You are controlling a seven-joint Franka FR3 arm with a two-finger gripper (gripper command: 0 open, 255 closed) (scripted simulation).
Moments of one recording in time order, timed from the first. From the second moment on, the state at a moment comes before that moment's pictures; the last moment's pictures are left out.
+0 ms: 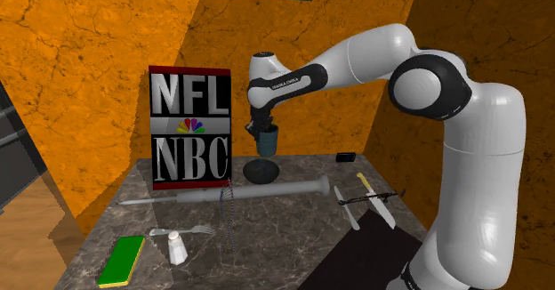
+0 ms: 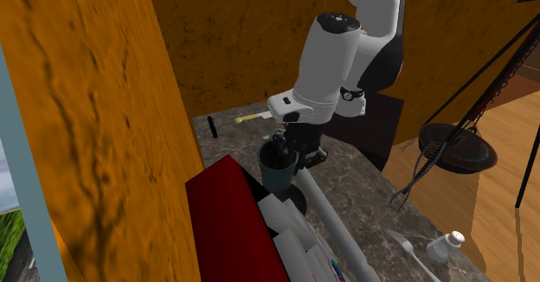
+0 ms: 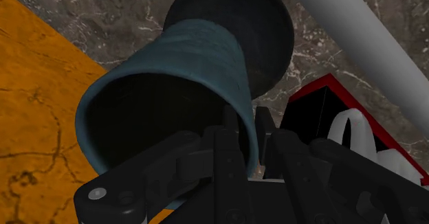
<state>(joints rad) 0.09 0.34 -0.03 -1.73 -0.12 2.18 0.04</state>
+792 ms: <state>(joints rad) 0.10 0.41 -0.03 -1.78 -0.13 2.29 0.08</state>
